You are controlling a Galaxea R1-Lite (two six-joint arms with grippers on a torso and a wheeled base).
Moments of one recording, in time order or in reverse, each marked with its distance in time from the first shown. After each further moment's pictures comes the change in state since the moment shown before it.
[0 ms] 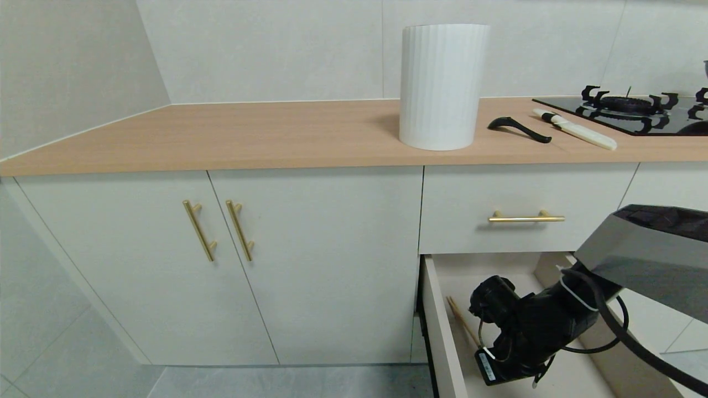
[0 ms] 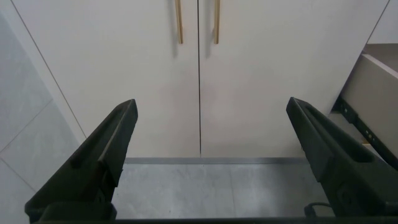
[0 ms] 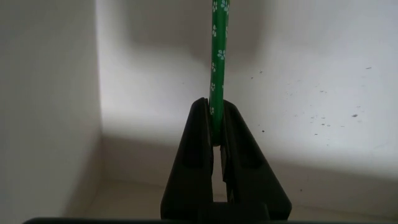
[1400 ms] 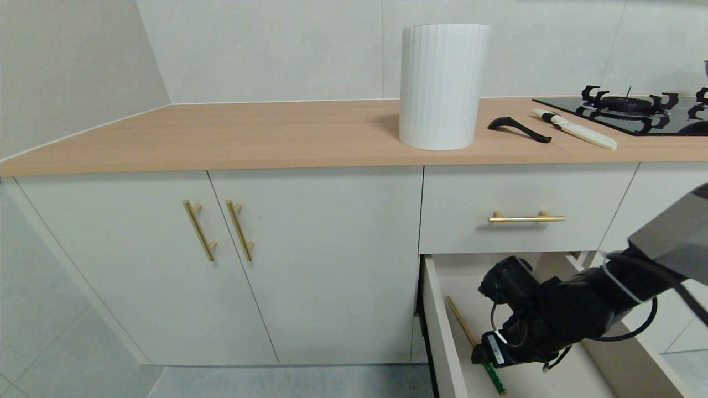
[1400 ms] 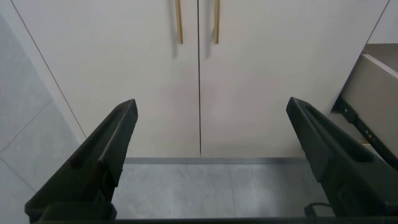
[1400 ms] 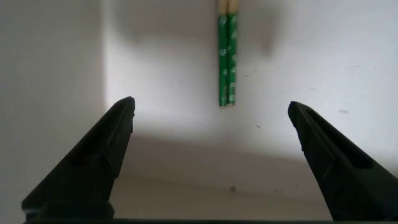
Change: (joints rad) left arm 0.000 0.000 0.000 0.000 0.000 0.000; right arm -0.008 -0.180 0.040 0.006 -0.033 -0.005
